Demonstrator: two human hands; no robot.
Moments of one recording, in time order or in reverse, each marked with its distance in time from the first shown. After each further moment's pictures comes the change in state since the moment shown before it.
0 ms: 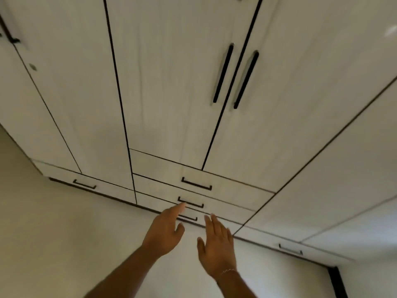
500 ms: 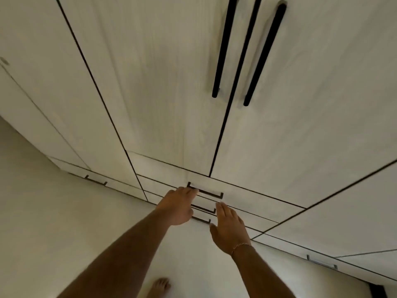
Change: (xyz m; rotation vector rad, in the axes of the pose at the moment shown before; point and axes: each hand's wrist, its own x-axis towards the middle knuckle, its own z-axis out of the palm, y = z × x) left_hand 0.196 -0.003 0.017 0.565 -0.346 -0.007; right_hand 0.181 0.073 -0.004 0.045 -0.207 -0.081
